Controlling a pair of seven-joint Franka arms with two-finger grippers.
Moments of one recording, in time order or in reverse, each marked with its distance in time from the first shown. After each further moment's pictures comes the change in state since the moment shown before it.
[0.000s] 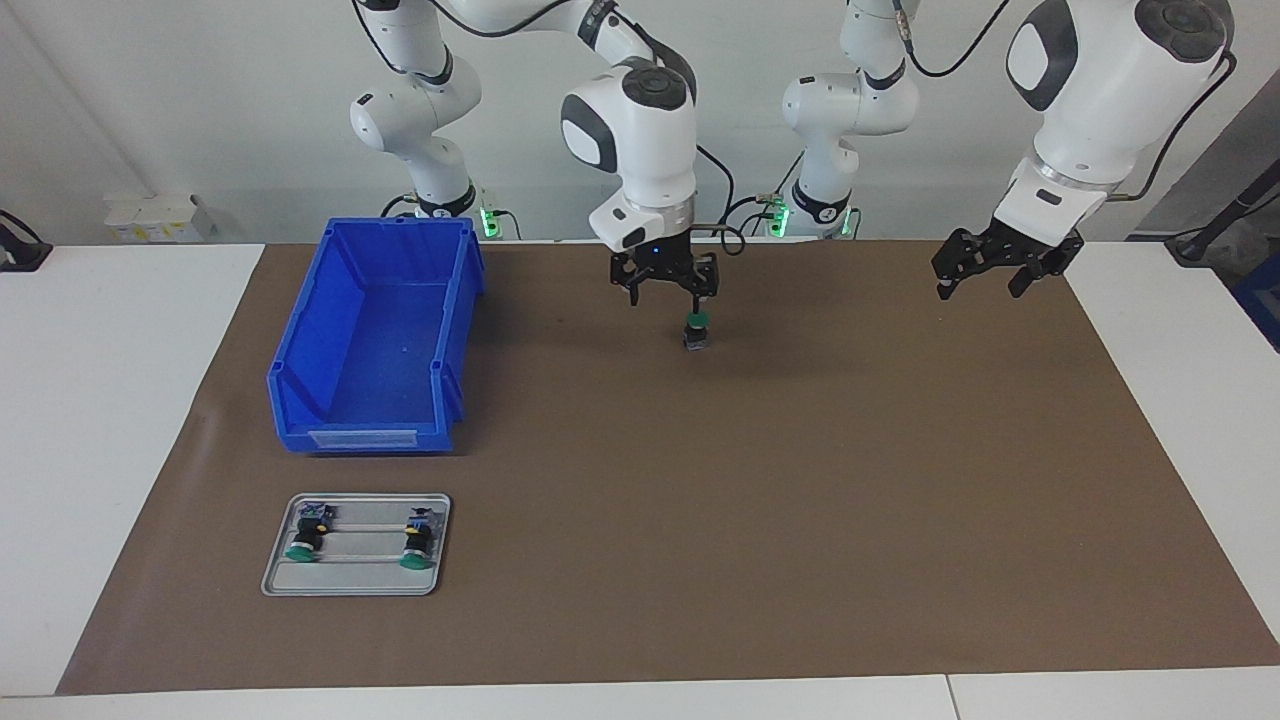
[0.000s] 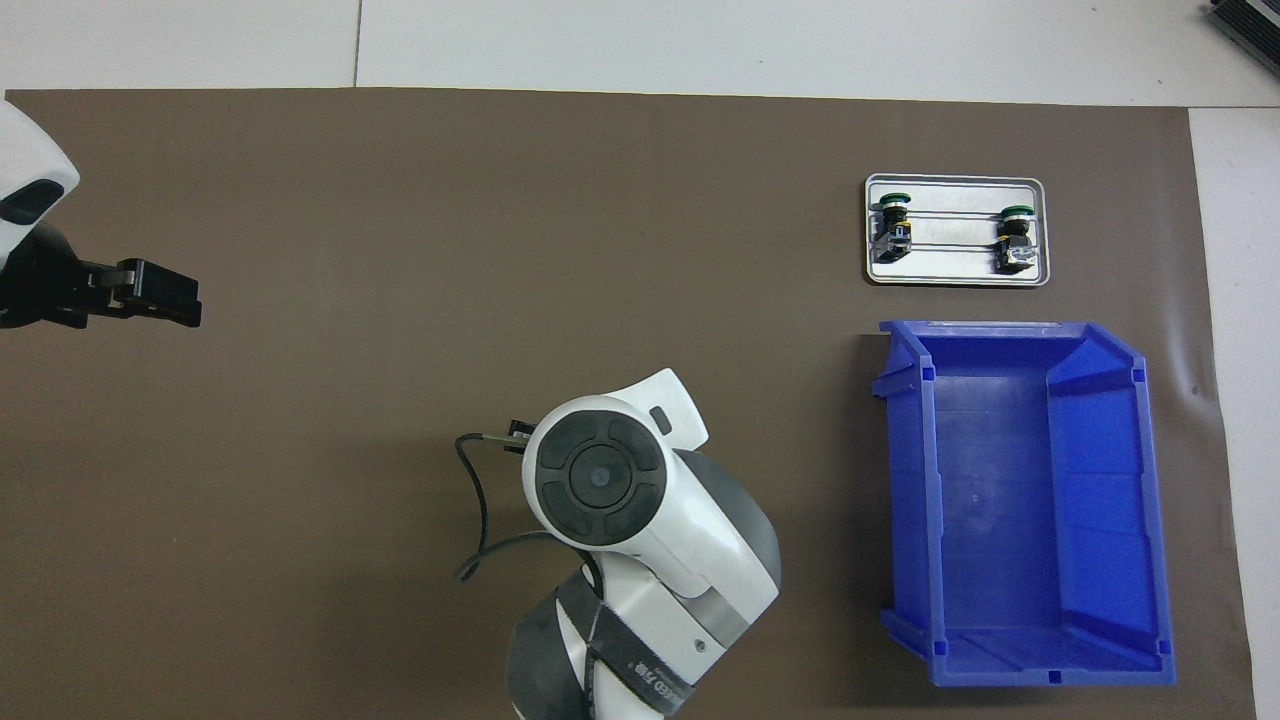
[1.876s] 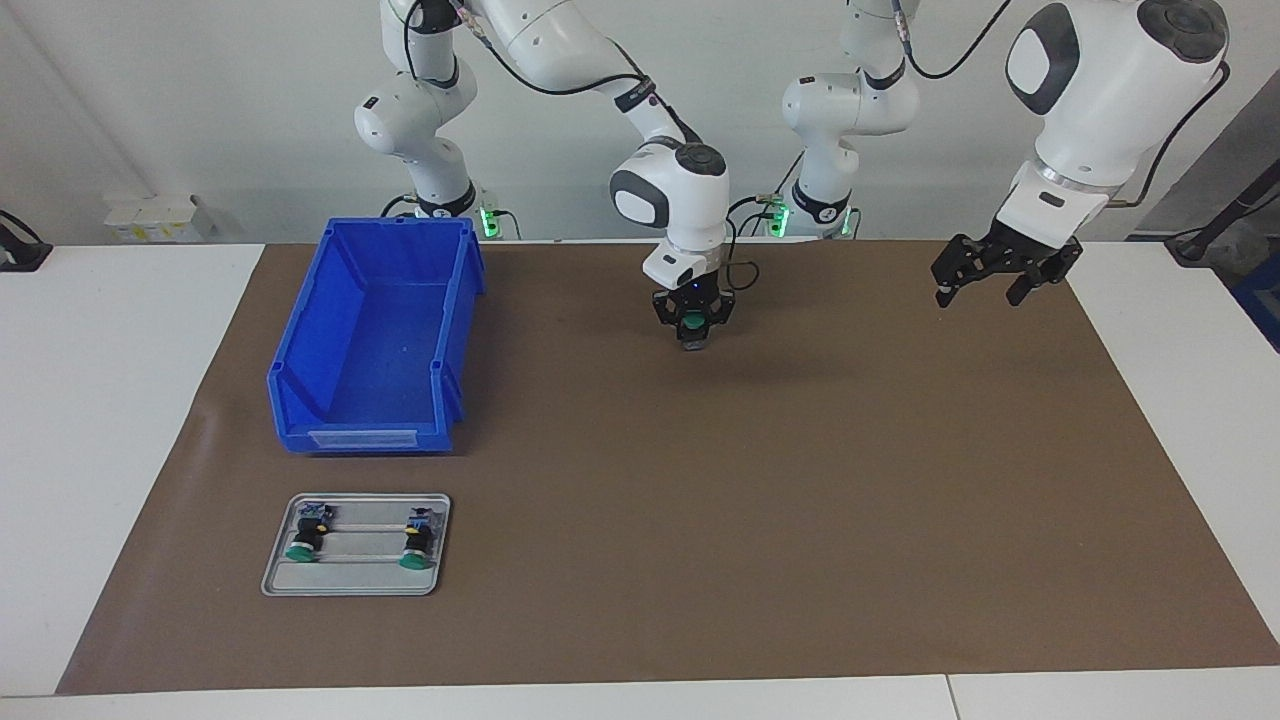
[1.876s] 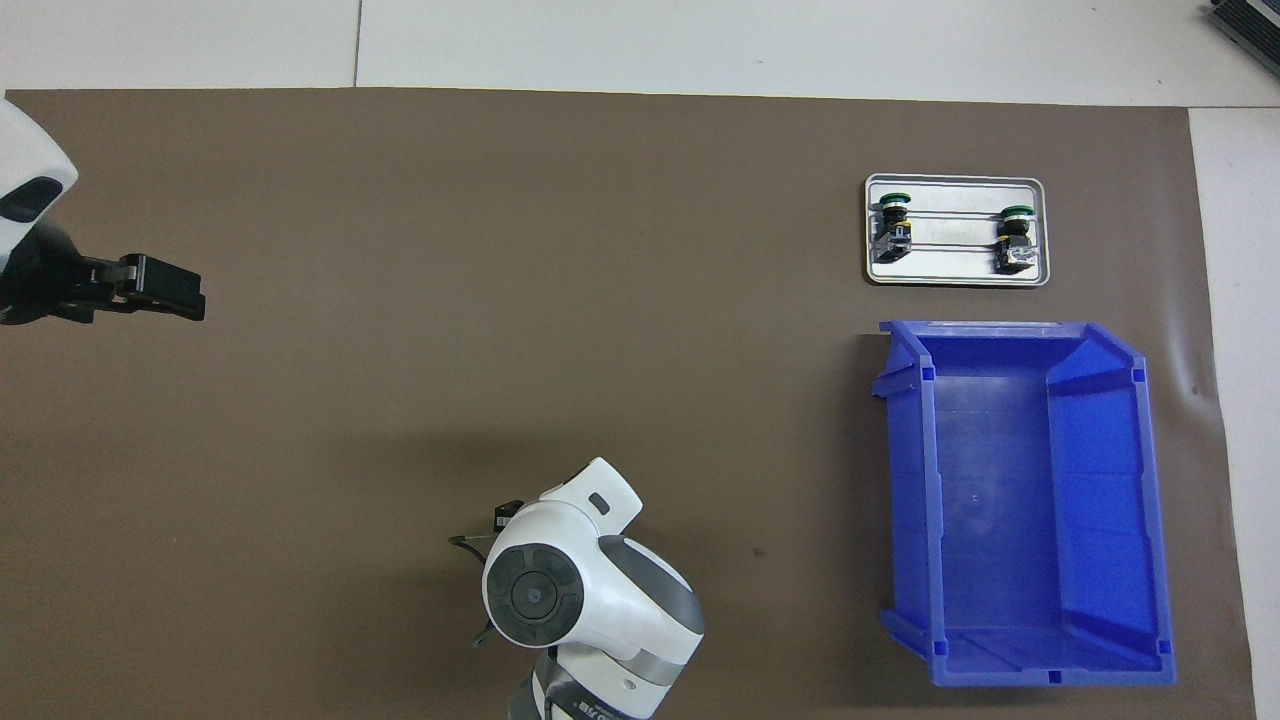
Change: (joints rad) left arm 0.005 -0.003 0.008 -0.020 -0.002 0.016 0.001; right arm 0.108 0.056 -0.008 -0.202 -0.113 0.239 -0.001
